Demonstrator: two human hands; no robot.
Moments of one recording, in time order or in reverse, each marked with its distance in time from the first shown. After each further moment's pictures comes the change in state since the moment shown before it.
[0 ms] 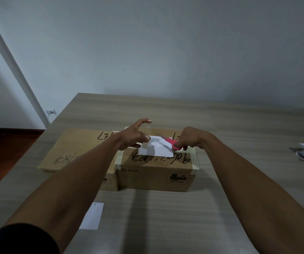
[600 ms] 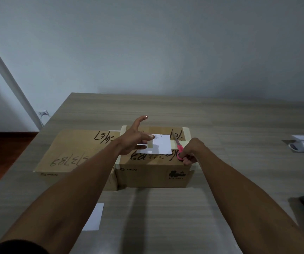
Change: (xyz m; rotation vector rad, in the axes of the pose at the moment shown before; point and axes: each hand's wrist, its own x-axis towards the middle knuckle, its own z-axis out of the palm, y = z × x) left_hand -0.006 -0.005 0.020 -0.201 0.042 0.053; right_hand 0.015 0.034 0.047 0.403 0.035 0.551
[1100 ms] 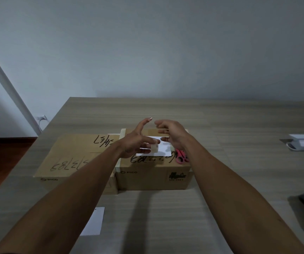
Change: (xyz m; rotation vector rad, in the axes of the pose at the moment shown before) left_hand -0.016 0.015 0.011 -0.009 -0.117 0.003; right_hand -0.037 -0.059 0.025 0.629 -0.137 -0.623
